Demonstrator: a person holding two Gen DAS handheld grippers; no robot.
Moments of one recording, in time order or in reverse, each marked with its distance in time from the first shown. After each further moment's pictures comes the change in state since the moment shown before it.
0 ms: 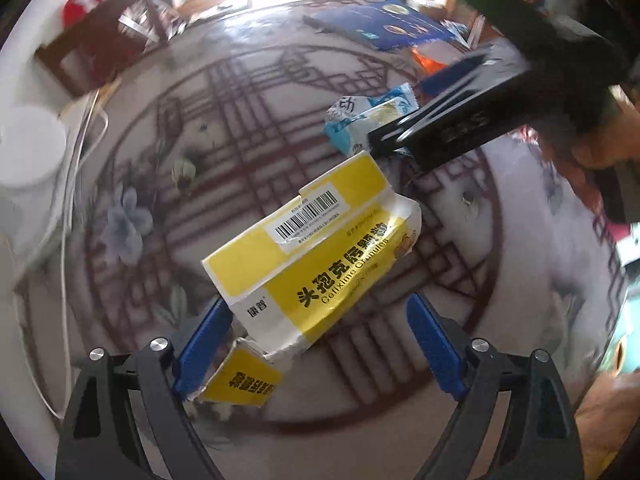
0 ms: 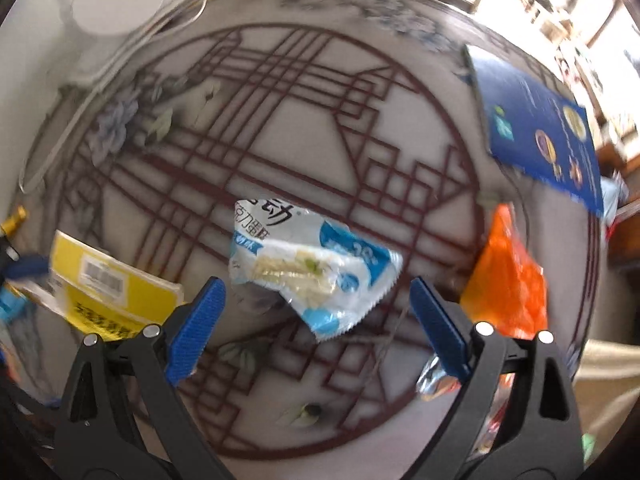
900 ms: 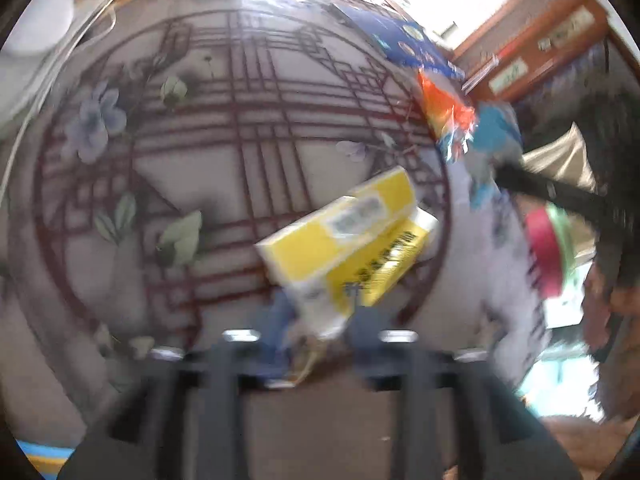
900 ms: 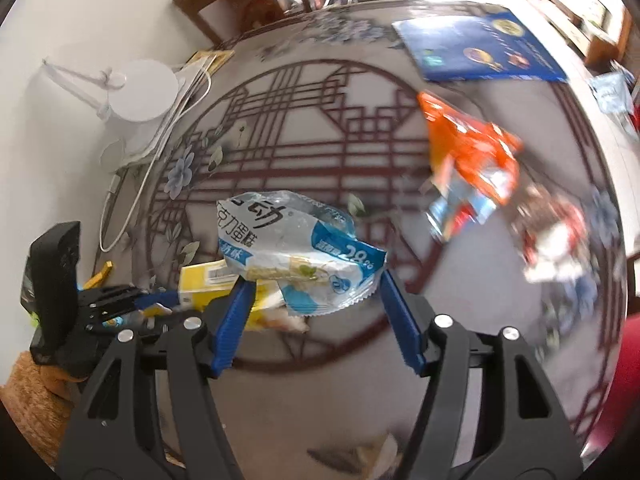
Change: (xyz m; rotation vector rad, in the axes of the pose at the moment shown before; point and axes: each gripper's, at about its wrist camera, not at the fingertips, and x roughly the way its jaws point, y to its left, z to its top) left arm 0.000 0.017 -0.040 -0.352 0.003 -0.317; right arm -0.091 -0.027 -0.114 0.407 -0.169 0.253
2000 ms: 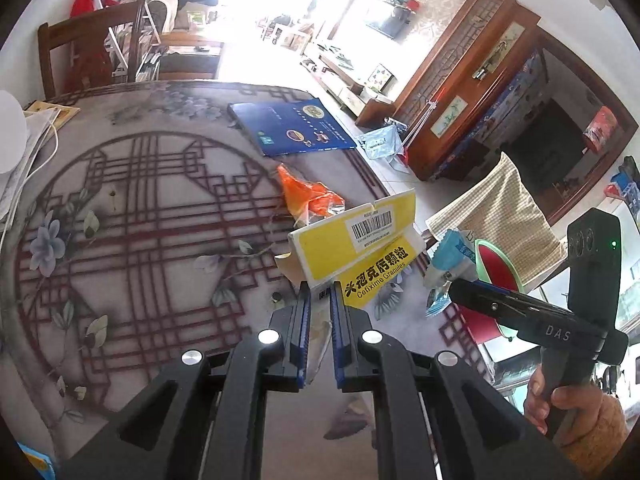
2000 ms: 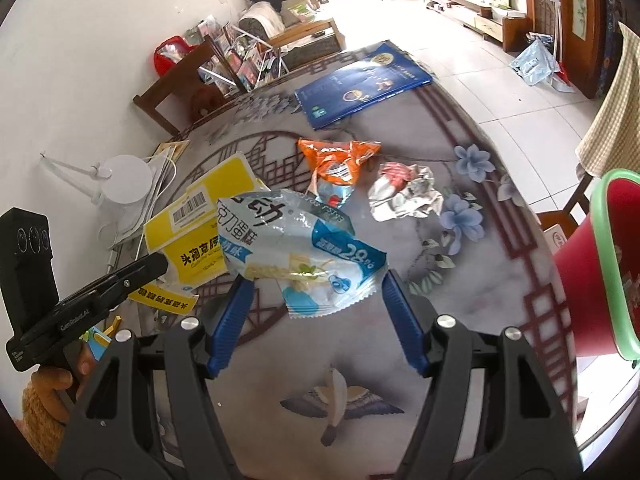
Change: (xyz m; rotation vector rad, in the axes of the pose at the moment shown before) left arm -0.051 -0.133 0.019 0.163 -0.266 -0.077; right arm -0.112 -0.064 -0.075 0.226 -0.254 -0.080
